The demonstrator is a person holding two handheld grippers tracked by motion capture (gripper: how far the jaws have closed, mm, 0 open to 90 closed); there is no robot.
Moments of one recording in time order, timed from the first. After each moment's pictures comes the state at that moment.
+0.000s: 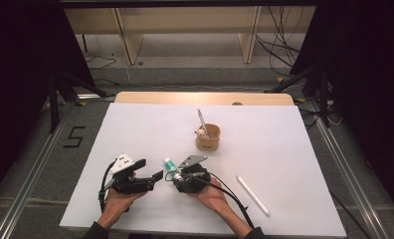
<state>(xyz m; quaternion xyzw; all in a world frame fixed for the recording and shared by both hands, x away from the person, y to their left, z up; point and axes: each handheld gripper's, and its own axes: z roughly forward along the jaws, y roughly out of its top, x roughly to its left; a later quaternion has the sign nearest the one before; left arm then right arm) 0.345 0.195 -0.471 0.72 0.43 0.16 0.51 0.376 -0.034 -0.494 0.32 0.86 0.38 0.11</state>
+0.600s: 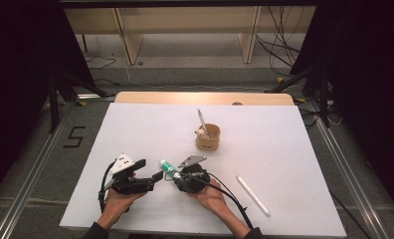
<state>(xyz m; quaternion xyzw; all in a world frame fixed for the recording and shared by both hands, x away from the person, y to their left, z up) 0.344 0.195 -0.471 0.72 0.43 0.16 0.52 0.375 -0.033 -0.496 0.34 0.86 0.38 0.10</state>
